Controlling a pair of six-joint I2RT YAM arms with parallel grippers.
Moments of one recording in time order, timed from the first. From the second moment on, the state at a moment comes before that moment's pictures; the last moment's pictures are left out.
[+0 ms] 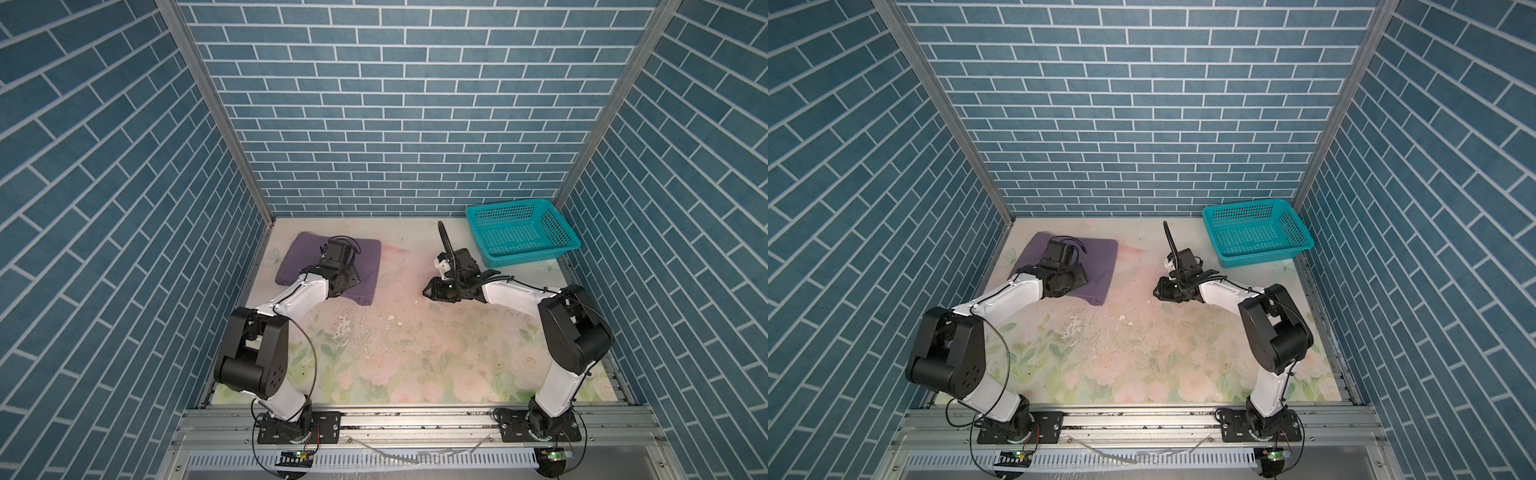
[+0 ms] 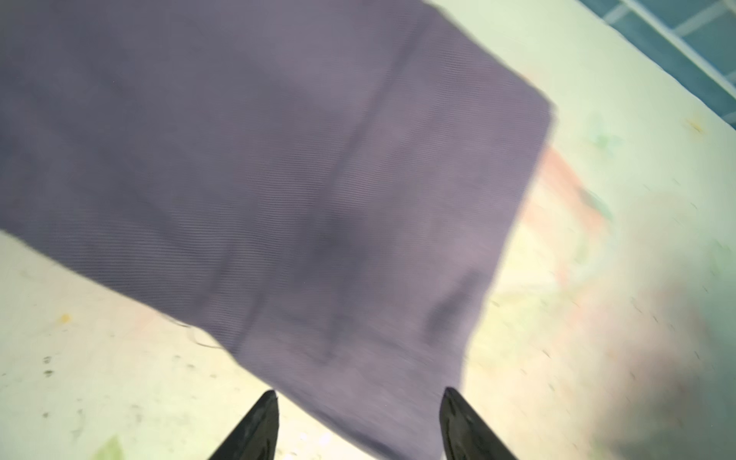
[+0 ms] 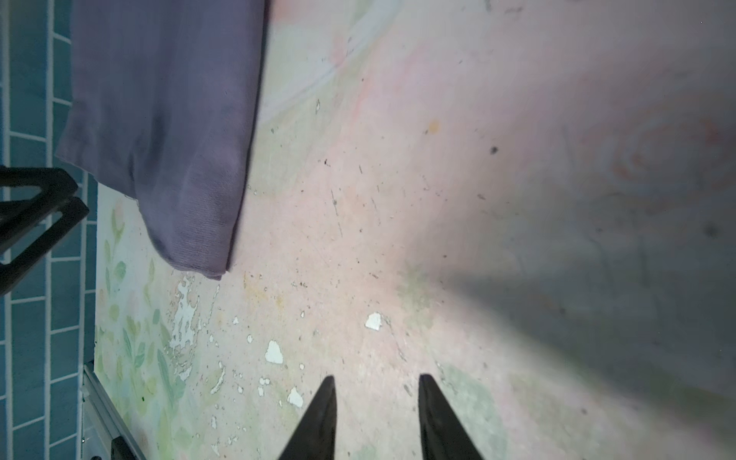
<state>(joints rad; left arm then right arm) -0.32 1.60 1.07 -0.43 -0.14 -0.66 0.56 1.74 1.05 -0.20 -0.34 0.54</state>
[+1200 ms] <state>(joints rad) -0.36 2.16 1.56 -0.53 -0.15 -0.47 0.41 1.42 0.72 -0.12 0.03 0.56</state>
